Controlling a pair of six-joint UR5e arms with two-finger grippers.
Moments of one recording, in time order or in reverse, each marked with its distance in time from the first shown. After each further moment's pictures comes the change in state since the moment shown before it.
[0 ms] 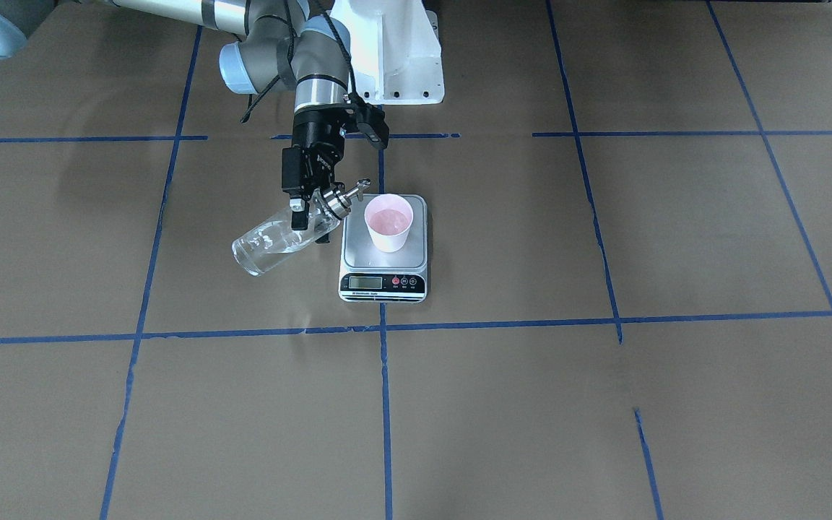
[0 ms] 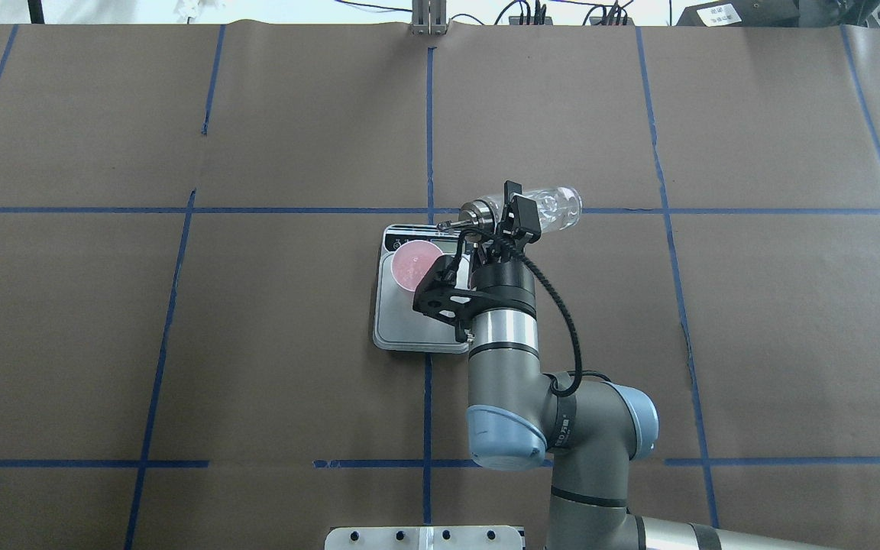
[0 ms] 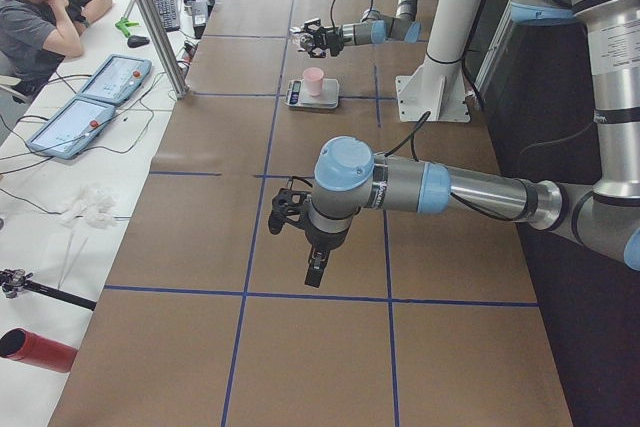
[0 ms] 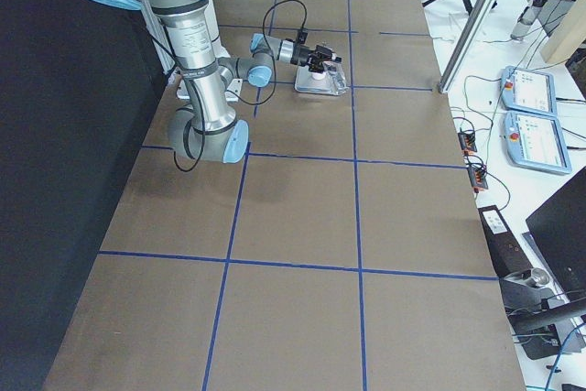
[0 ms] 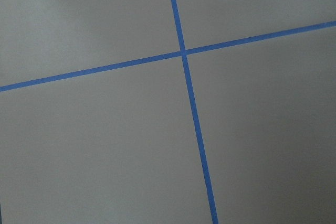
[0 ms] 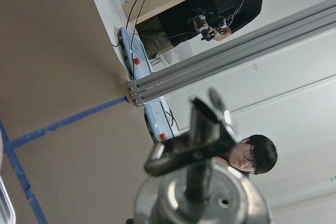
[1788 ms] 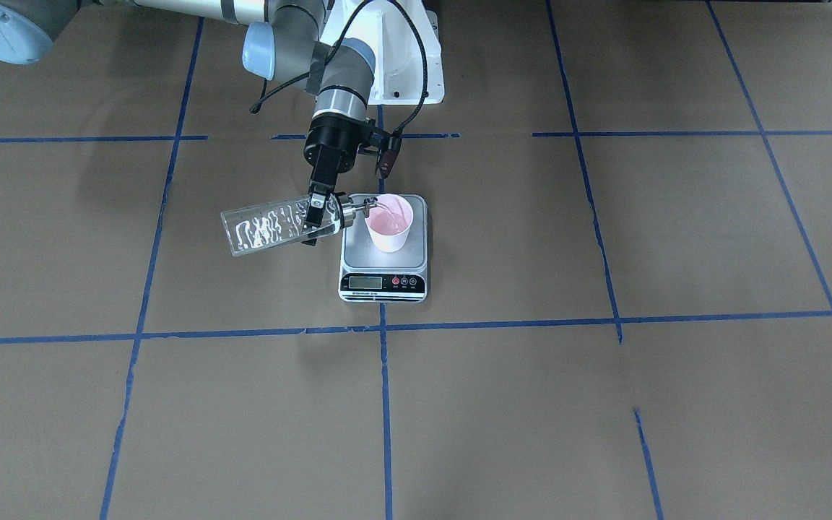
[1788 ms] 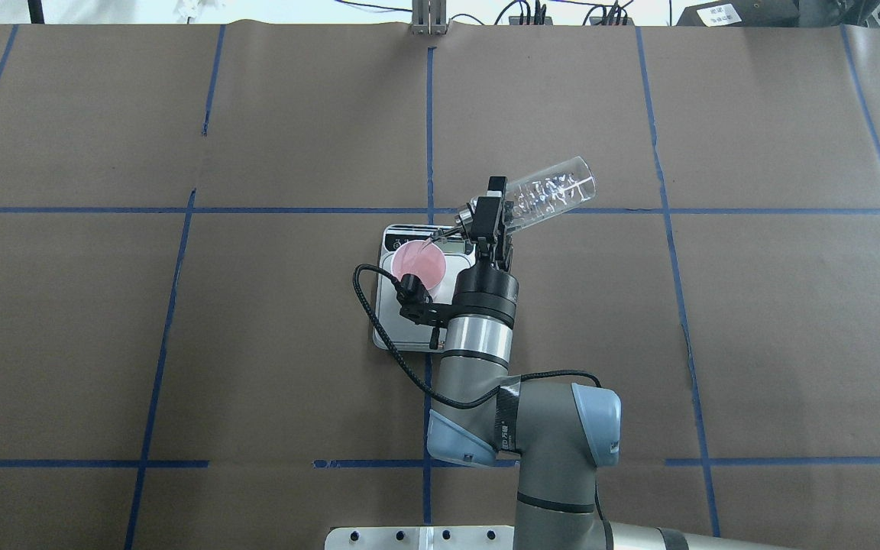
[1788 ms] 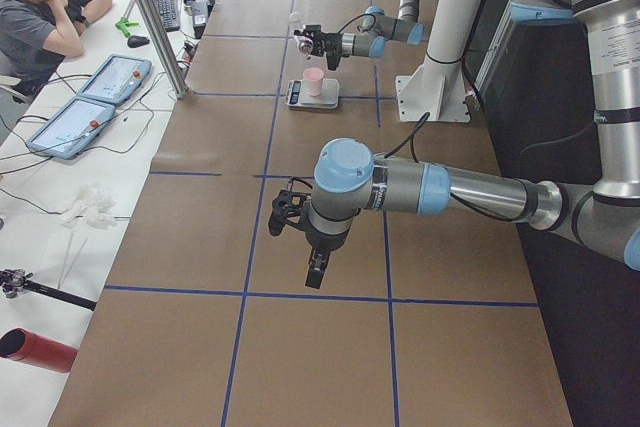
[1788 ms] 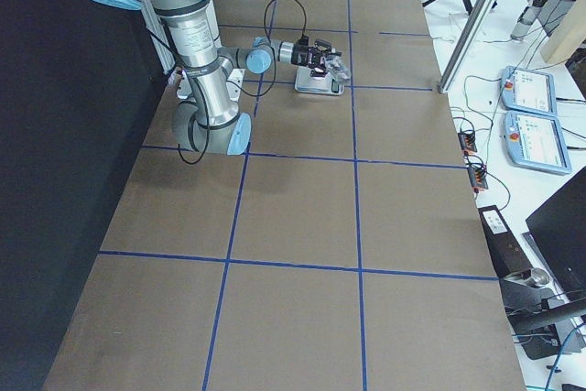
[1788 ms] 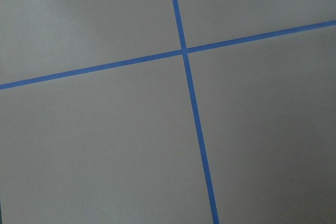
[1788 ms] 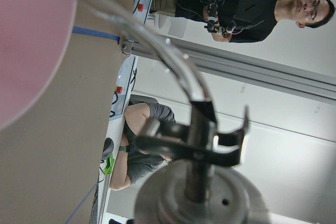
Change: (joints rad) left arm 0.000 0.001 0.004 0.001 0.001 0.000; right arm -0.013 0.082 -0.024 -0.635 -0.212 -0.108
